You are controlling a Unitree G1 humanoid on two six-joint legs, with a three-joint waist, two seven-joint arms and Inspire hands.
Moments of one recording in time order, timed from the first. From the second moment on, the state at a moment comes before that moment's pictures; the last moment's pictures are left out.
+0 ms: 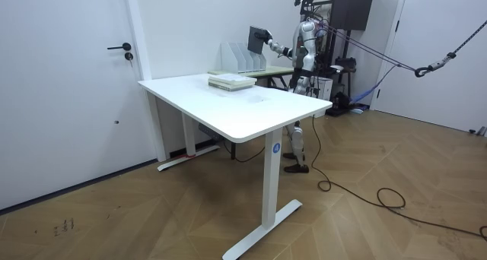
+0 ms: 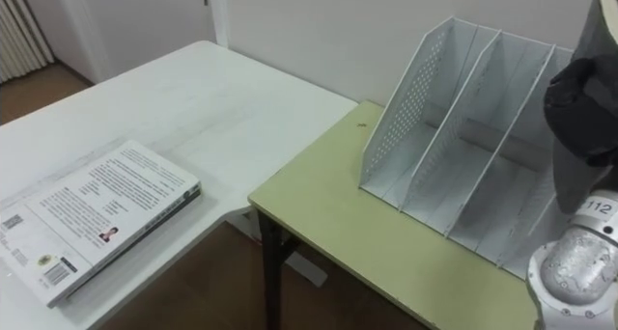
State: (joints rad) left arm 0.26 0.24 -0.04 1.13 -0.57 -0.05 -0.34; right arm -0.17 -0.35 -0.24 0.01 -0.08 -0.11 -0.70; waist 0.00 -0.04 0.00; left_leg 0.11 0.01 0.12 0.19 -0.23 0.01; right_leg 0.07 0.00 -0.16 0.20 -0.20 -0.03
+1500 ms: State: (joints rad) left arm 0.23 0.26 -0.01 1.12 -0.54 0.02 -0.35; right arm -0.48 -0.48 -0.26 0.45 0.16 0.05 -0.67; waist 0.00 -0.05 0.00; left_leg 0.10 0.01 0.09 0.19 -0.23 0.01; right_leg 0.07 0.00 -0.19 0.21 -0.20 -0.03
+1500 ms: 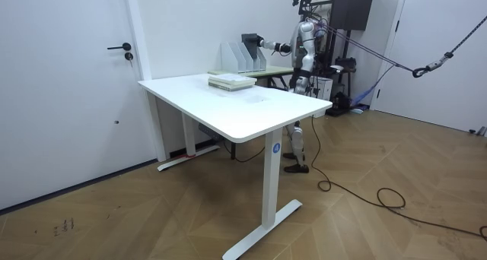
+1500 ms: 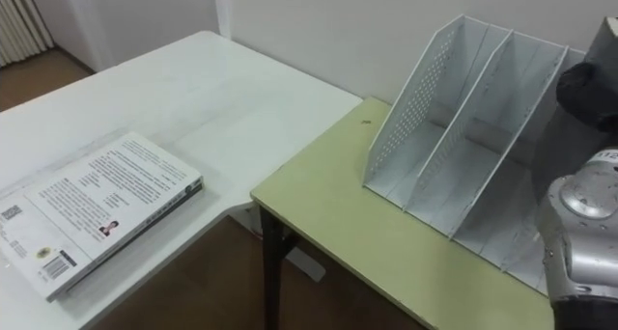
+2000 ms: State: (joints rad) left arm 0.24 0.28 -0.01 1.12 -0.54 0.02 -0.33; right arm -0.49 -0.52 -0.26 0.45 0.18 0.04 -0.68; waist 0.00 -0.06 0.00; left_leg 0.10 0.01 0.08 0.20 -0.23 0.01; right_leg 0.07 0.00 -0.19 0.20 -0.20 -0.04
